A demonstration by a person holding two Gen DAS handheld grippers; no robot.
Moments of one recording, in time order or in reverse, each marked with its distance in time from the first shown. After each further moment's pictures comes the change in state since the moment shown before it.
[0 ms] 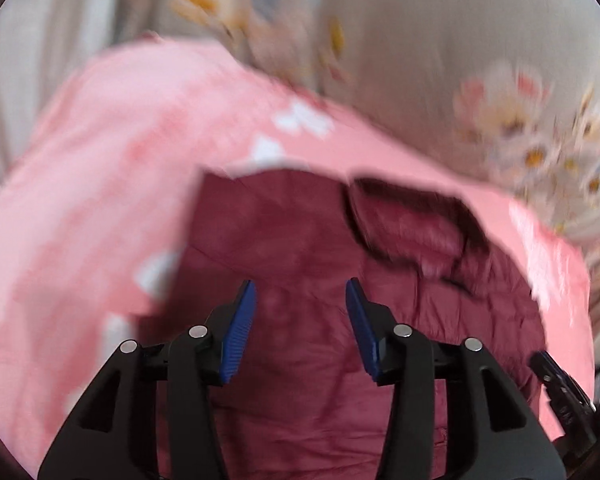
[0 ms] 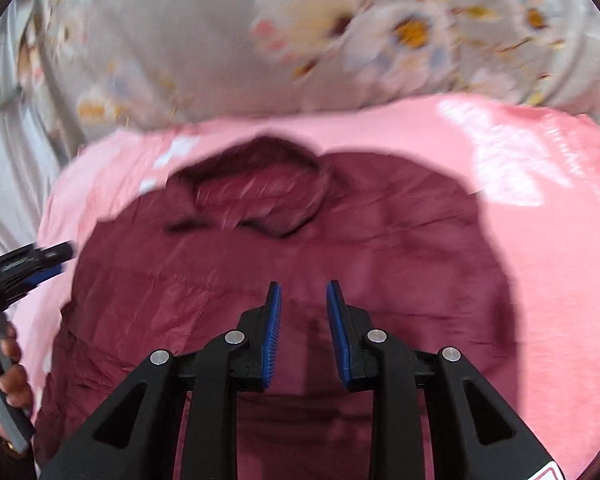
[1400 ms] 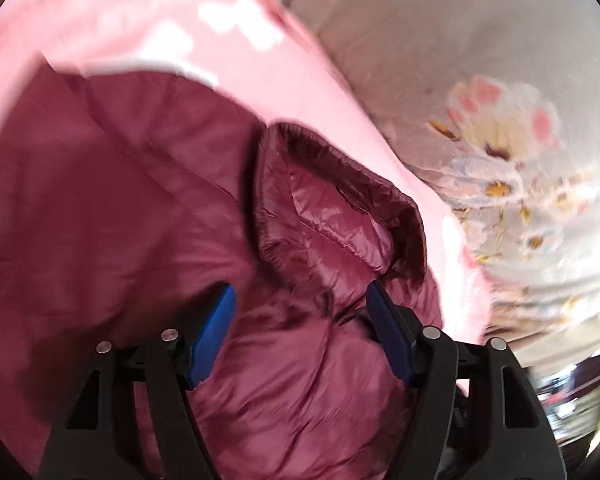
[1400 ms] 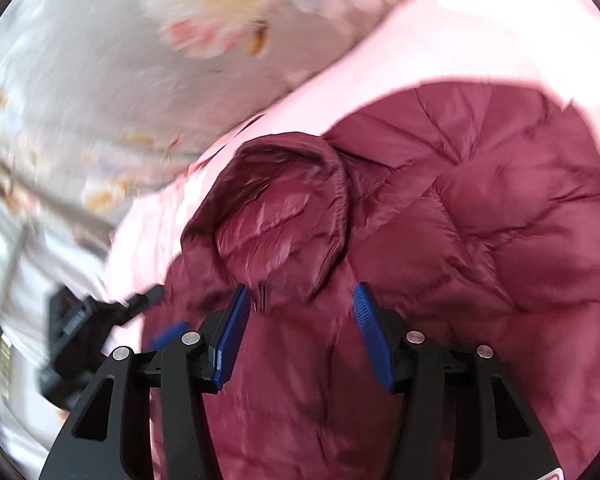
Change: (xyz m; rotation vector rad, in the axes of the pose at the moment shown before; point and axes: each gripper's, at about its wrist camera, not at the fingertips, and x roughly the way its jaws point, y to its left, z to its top) left arm 0.118 -0.008 0.046 -0.333 0.283 -0.430; right arm 0.090 -0.053 0.045 0.481 0.105 0.356
